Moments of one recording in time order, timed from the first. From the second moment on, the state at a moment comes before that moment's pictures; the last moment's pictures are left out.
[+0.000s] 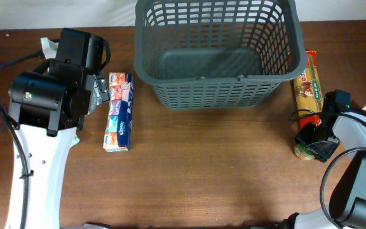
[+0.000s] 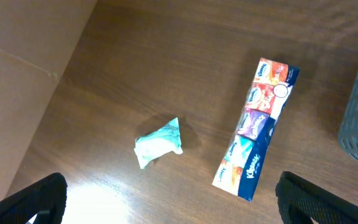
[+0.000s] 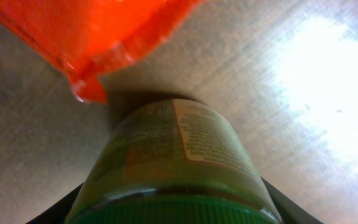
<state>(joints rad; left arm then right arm) -0.24 1.52 2.00 -1.59 -0.57 -0.42 -0.36 1.70 1.00 -0.88 0.04 0.40</state>
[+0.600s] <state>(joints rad) -0.24 1.52 2.00 -1.58 -0.57 -0.42 -0.36 1.72 2.08 -1.53 0.12 0.40</state>
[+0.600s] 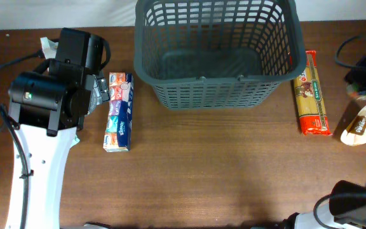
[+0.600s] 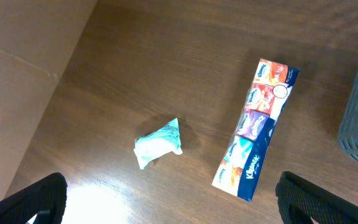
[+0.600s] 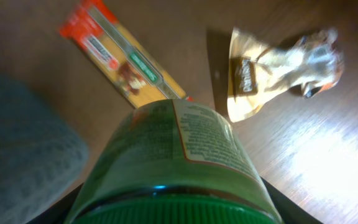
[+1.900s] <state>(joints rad) -0.24 1.52 2.00 -1.61 -0.57 -0.42 0.25 1.88 2.47 -1.28 -0.12 0.31</state>
